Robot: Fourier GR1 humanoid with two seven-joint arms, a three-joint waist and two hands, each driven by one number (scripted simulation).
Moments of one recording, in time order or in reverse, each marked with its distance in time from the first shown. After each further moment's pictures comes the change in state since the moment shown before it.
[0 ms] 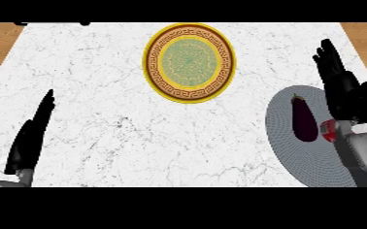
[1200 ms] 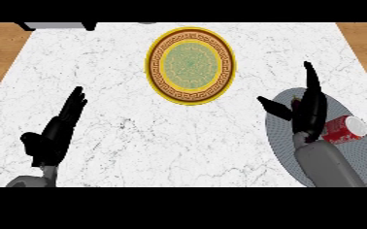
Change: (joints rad) left arm -0.023 -0.156 0.030 -0.011 0.110 -0.194 -0.093; right arm 0.003 0.112 0.206 0.113 0.648 -0.635 0.356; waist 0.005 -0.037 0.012
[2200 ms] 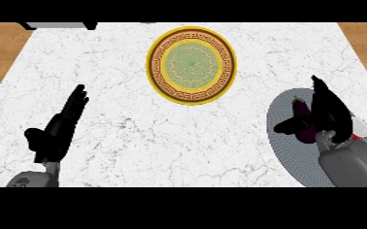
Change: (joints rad) left arm -0.026 -0.026 0.031 0.037 -0.029 -0.032 0.001; right arm 0.004 -0.188 0.067 -0.281 0.133 0.669 0.751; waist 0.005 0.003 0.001
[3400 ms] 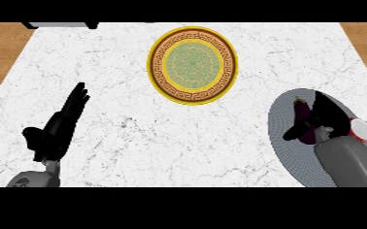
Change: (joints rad) left arm 0.004 -0.056 0.072 -0.039 -0.074 -0.062 0.036; right arm -0.010 0.106 -0.147 0.275 0.087 0.195 -0.055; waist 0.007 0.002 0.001
